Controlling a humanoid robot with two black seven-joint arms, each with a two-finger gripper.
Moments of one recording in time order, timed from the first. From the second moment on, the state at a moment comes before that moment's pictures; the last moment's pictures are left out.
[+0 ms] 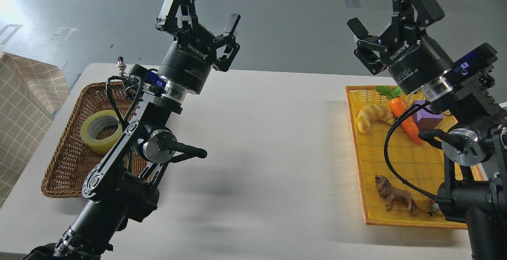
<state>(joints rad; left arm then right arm) -0.36 -0.03 -1.25 -1.47 0.77 -0.16 -0.25 0.36 0.00 1.57 1.59 -1.03 0.45 -0.16</state>
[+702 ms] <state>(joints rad) -0.37 0.03 -1.24 -1.48 0.77 -0.16 -0.24 0.36 0.00 1.57 1.59 -1.03 0.42 -0.17</state>
